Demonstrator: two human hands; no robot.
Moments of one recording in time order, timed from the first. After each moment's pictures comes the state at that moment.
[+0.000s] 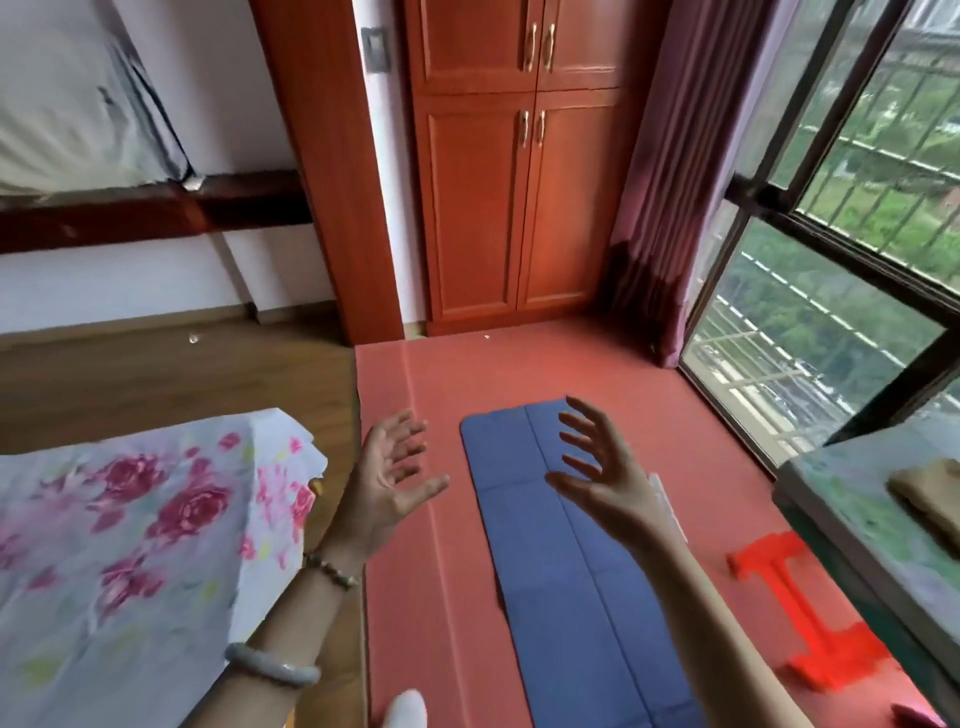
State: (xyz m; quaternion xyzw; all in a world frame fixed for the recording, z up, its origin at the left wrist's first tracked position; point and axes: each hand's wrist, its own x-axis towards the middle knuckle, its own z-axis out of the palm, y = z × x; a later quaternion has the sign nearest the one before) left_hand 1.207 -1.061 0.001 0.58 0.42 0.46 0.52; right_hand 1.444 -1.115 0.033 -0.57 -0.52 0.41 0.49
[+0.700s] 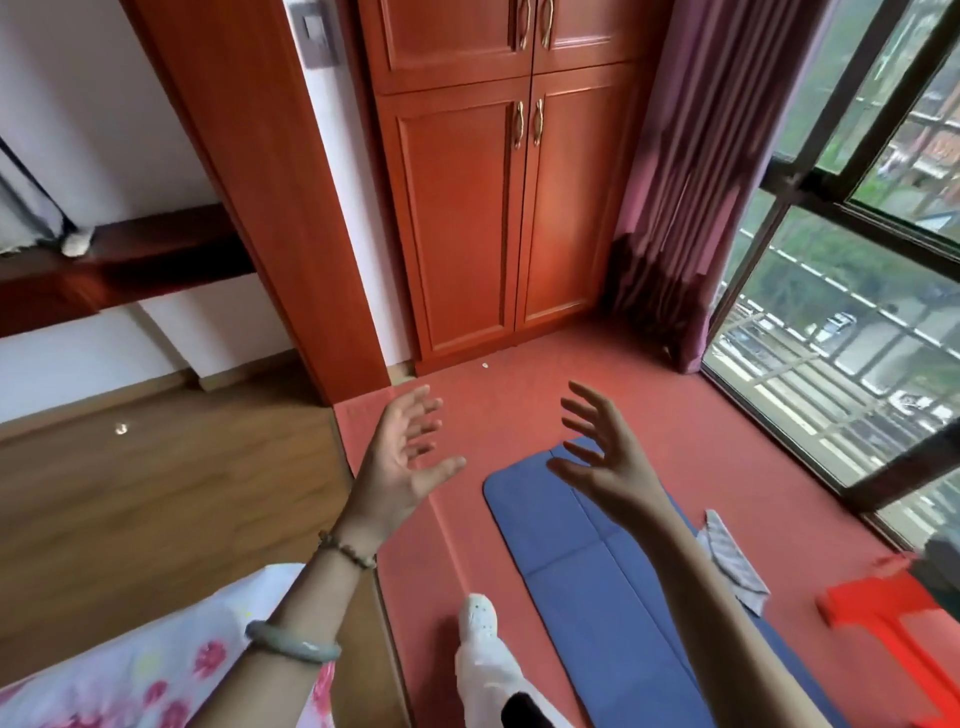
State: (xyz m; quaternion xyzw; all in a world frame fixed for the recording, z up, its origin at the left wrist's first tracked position) left_hand 1.149 -0.614 0.002 0.65 0.36 0.40 0.54; right_hand 1.365 -0.707 0.023 -0.62 -0.46 0.37 0.52
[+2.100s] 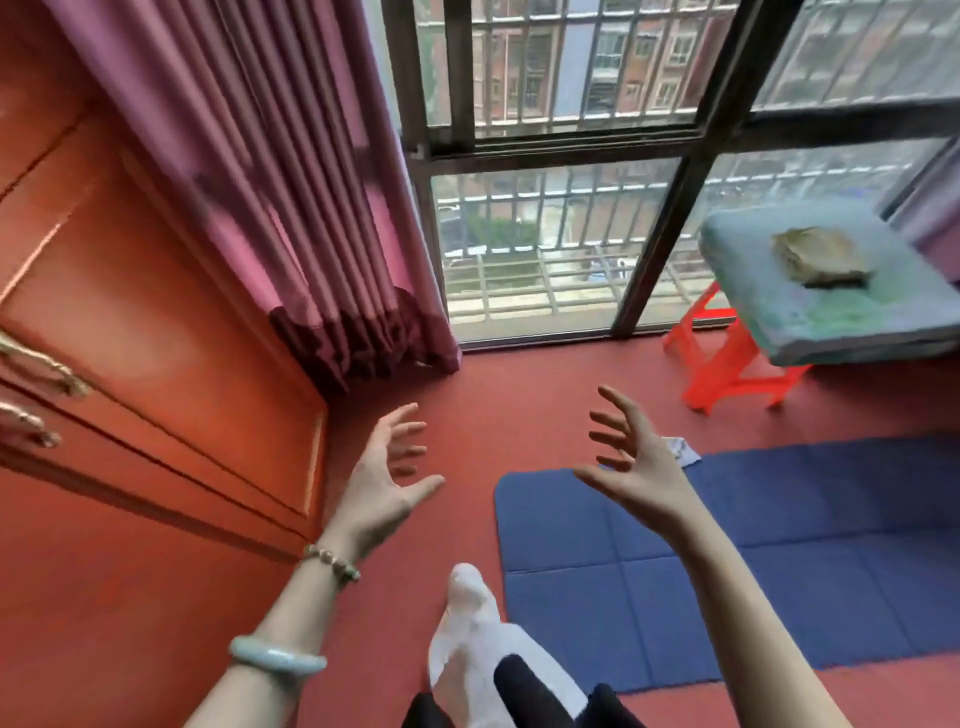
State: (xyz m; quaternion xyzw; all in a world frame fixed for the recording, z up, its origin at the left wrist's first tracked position) left_hand 1.644 0.033 -0.058 0.82 -0.01 -0.05 0.58; right_hand 1.632 -0.244 -0.033 -0.80 0.04 0.06 0.59
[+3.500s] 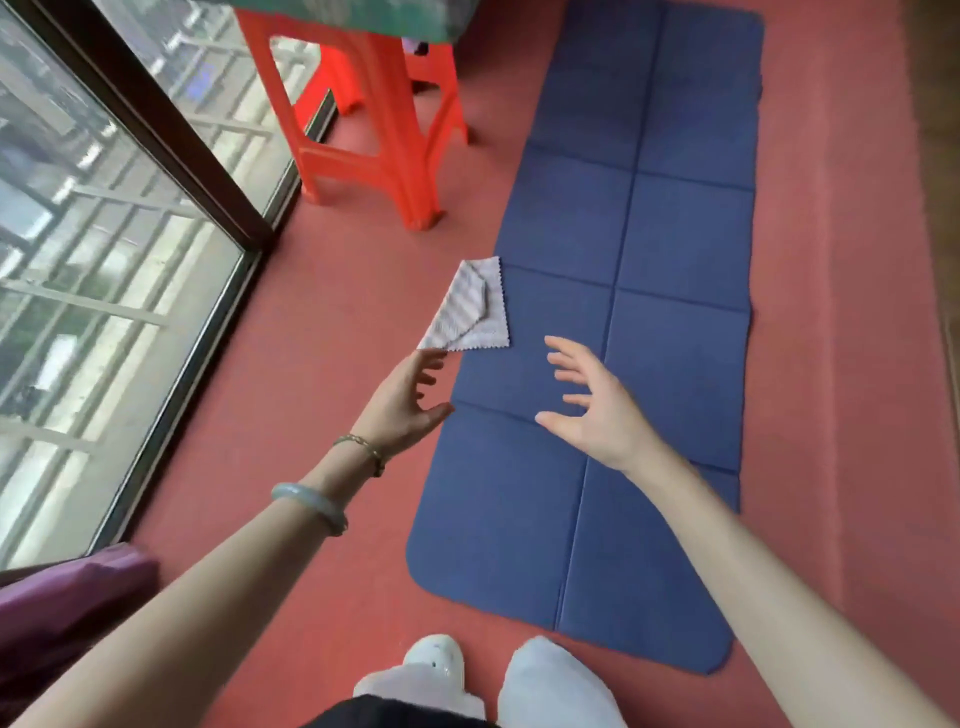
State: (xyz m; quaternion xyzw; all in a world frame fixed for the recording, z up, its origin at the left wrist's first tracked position) left_hand 2.024 -0.320 -0.598 0.70 -0.54 -0.38 0.27; right_hand 1.789 -0.371 -0.538 -0.66 0.51 -0.16 0.52
